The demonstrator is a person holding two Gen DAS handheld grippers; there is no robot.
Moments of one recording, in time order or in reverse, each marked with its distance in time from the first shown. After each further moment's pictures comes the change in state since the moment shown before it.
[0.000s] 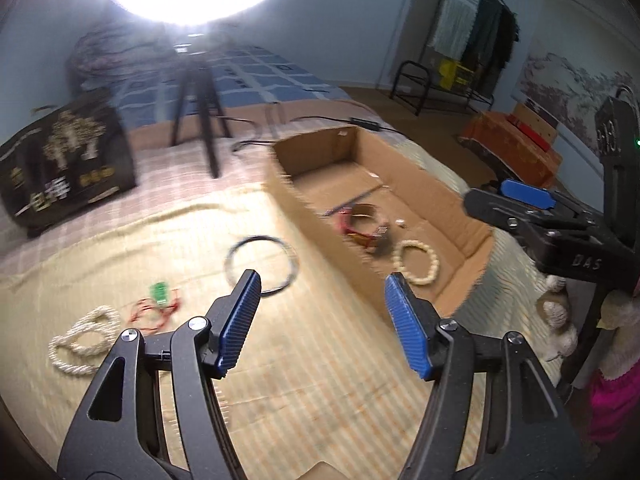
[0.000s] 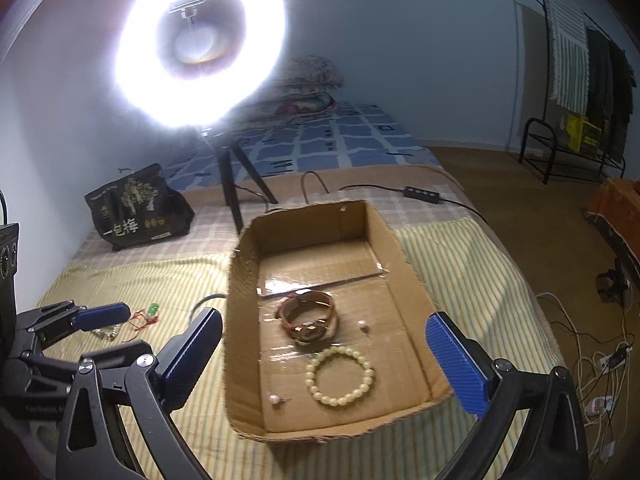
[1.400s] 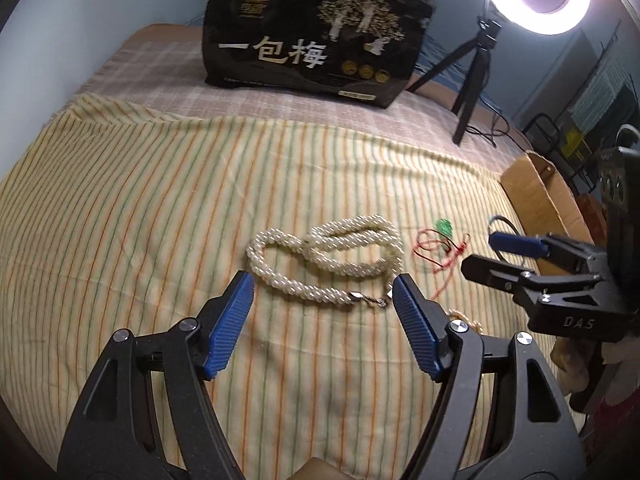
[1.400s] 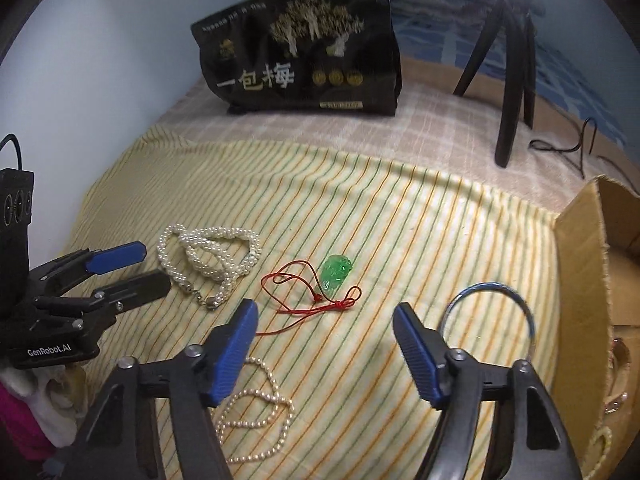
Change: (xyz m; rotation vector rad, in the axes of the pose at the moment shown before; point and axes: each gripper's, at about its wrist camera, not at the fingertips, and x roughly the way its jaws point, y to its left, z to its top) left arm -0.024 0.207 -0.082 -0.460 0.076 0.252; right arm 0.160 0.215 -0.024 -0.313 0.427 0.364
